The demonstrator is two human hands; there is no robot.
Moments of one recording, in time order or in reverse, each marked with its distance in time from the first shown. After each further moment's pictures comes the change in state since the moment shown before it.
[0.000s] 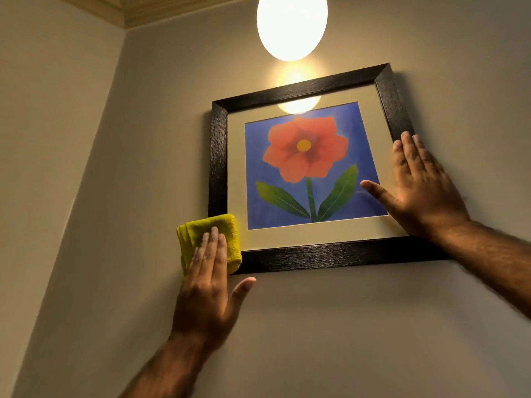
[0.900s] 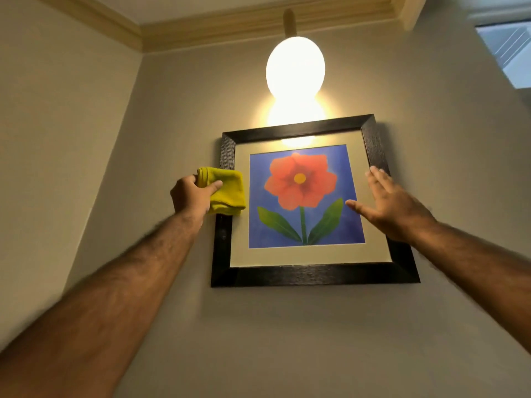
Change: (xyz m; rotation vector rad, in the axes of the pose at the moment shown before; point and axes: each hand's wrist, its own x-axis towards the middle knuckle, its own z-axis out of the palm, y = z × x) left_hand 0.197 -0.025 -0.079 -0.584 0.256 -0.703; right_hand 0.030 -0.014 -0.065 0.113 -0.267 -0.022
